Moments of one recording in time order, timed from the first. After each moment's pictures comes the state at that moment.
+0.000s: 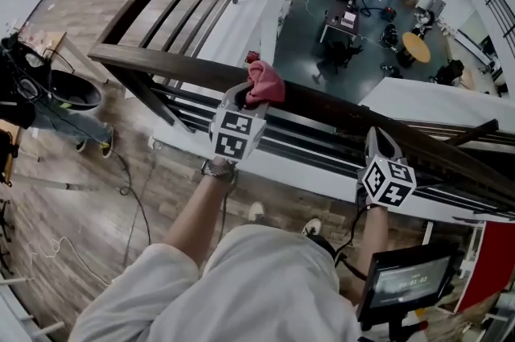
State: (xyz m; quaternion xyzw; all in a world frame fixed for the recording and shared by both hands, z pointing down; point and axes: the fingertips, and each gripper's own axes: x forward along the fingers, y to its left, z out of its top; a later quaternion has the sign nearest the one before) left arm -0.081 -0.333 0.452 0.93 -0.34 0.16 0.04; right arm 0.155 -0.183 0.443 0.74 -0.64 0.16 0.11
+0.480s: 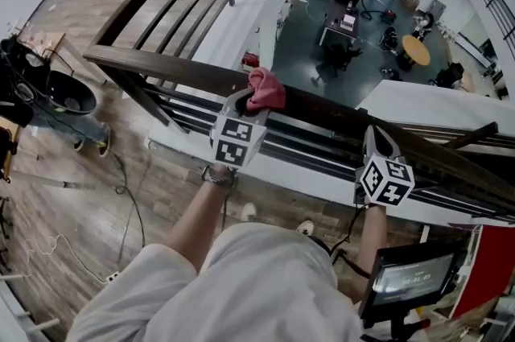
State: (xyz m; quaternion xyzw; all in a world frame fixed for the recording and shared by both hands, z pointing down) left arm -0.048 -0.310 0.457 0.93 -0.34 0.16 0.05; right arm 0.185 -0.179 0.440 0.74 -0.65 0.15 0.11
